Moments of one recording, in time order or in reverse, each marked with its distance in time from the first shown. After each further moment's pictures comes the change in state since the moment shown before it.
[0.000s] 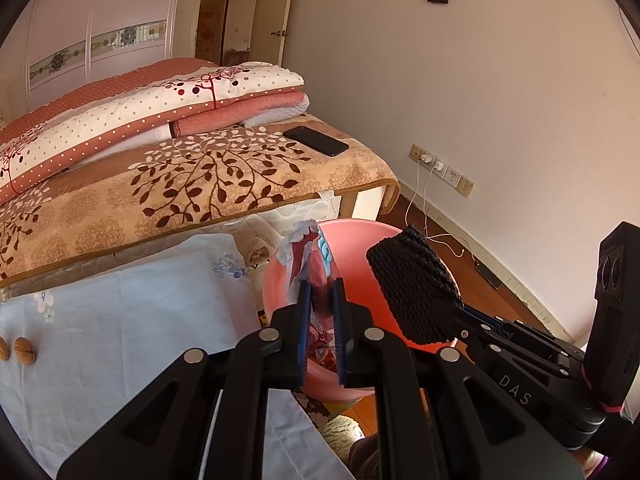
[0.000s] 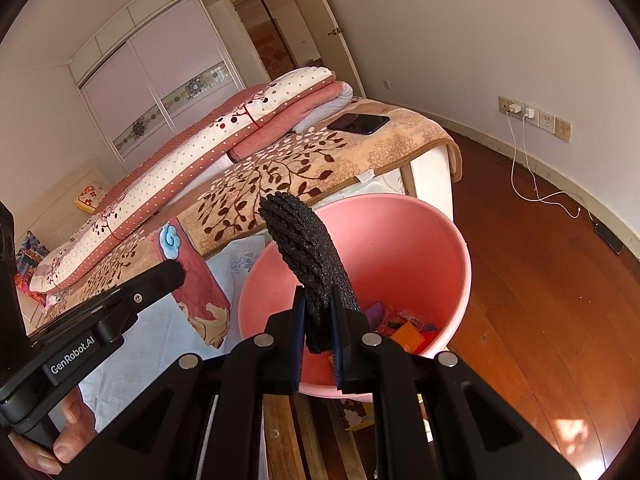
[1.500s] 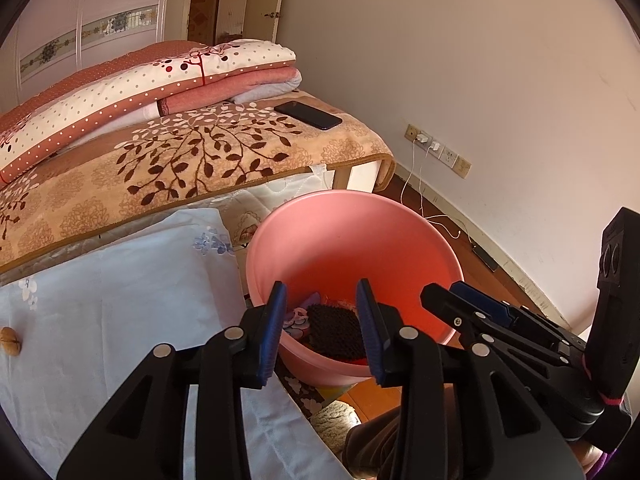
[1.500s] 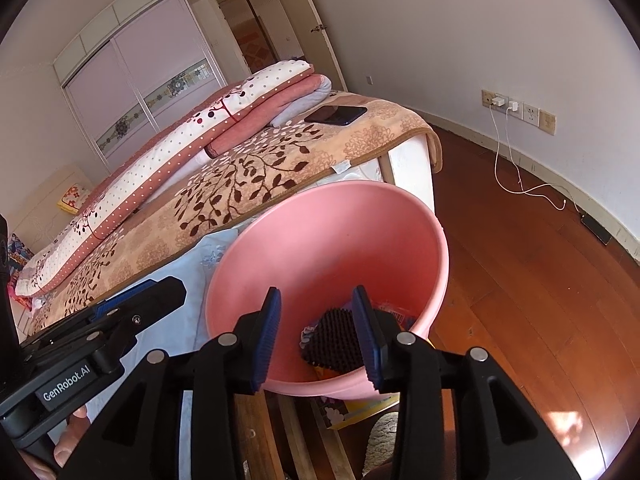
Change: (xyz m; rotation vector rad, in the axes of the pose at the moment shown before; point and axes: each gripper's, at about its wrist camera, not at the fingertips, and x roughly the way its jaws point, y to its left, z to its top) left arm 0.019 -0.003 -0.014 0.000 0.059 -0.014; right arm 0.011 -0.013 -0.010 0.010 0.005 -0.062
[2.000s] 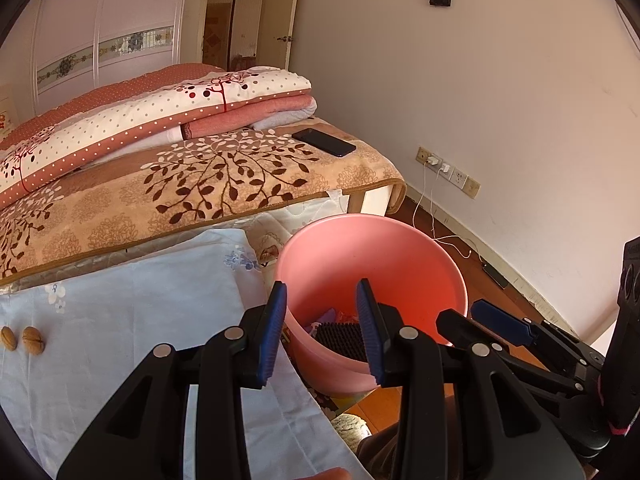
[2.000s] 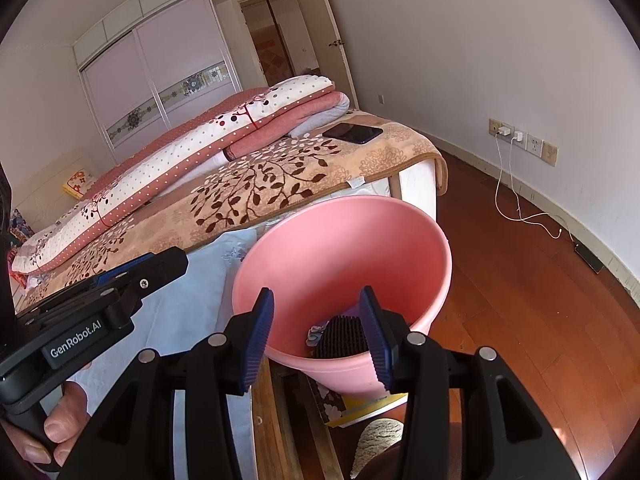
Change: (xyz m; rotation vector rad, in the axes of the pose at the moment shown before) left arm -0.035 0.006 -0.002 0.000 -0.091 0.055; right arm -0.035 0.027 -0.012 -0.088 -0.055 -0.009
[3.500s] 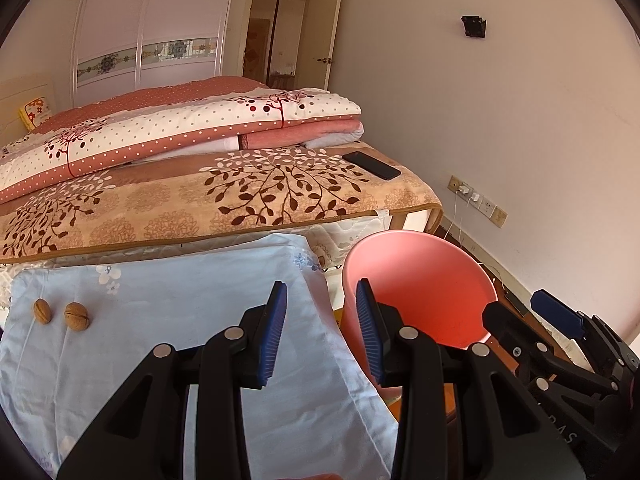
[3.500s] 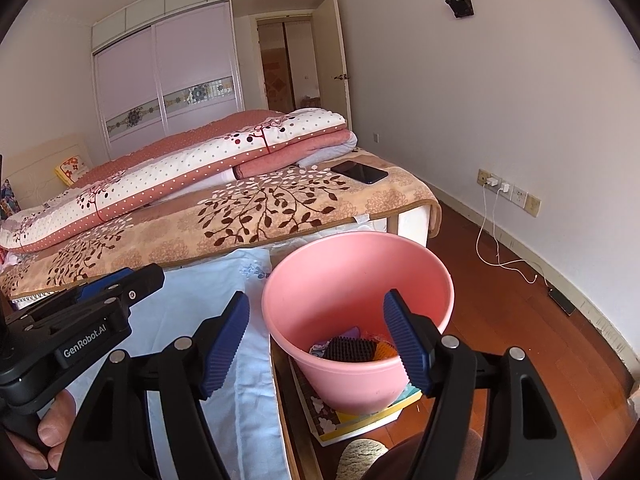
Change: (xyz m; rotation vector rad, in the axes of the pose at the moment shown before) left arm -0.046 0.047 -0.020 -0.084 -0.083 0.097; right arm -0.038 0.060 -0.007 -0.124 -0.117 -0.094
